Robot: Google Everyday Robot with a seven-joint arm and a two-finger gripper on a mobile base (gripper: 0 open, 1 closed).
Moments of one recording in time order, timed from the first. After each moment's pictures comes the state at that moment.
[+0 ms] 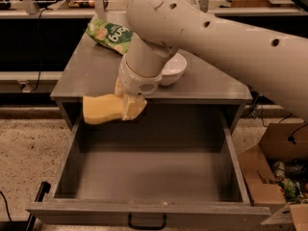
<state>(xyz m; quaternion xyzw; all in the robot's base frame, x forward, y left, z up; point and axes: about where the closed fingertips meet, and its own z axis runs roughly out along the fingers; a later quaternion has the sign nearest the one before) 0.508 0.072 0.845 -0.82 0.54 0.07 0.18</state>
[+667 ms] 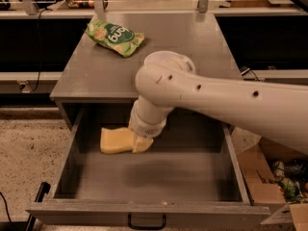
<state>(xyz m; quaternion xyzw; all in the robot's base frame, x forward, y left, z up) 0.497 0.054 0.726 -0.78 0.60 0.06 0.16</state>
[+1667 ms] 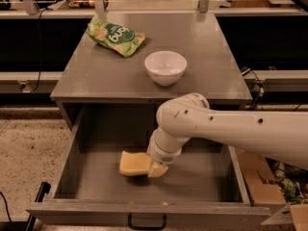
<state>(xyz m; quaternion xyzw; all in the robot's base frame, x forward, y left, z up) 0.463 0.003 0.627 -0.73 0.66 0.09 0.12</state>
